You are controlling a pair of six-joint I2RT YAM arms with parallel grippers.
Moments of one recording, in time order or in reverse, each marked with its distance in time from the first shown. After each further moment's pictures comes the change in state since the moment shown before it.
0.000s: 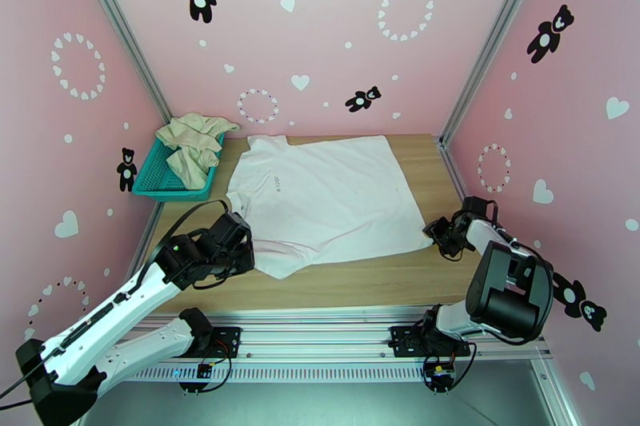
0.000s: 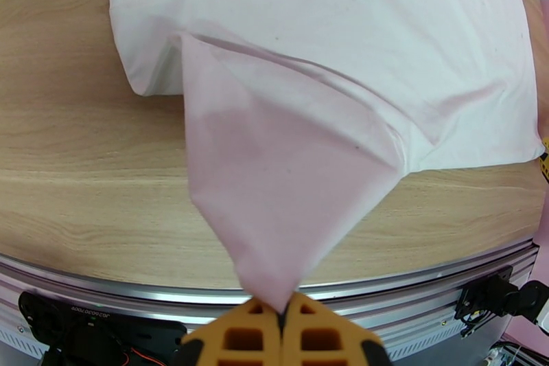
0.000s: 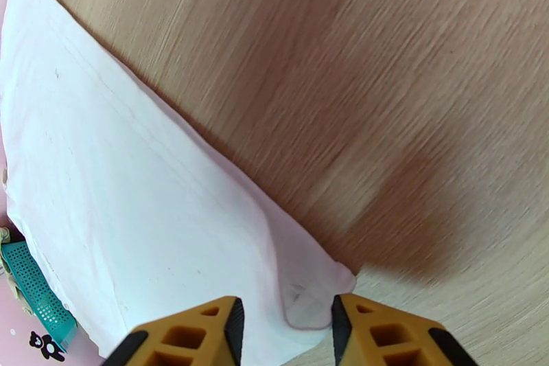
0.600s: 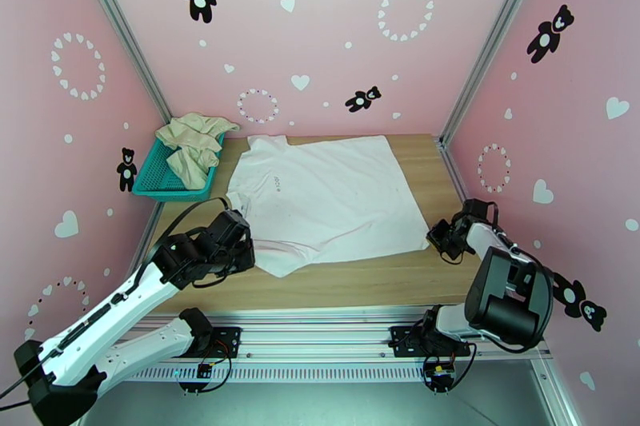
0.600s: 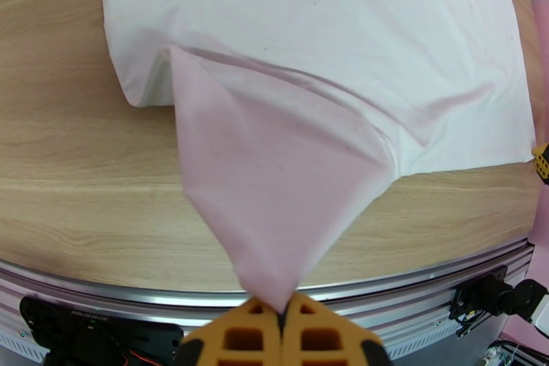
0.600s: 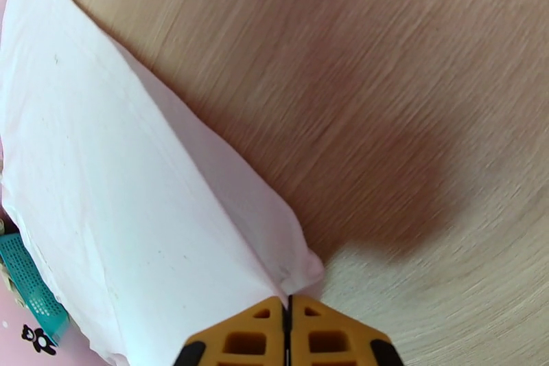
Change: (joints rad) left arm 0.000 0.001 0.040 0.000 -0.012 0.017; right arm -0.004 -0.051 -0.005 -0.037 0.003 -0.031
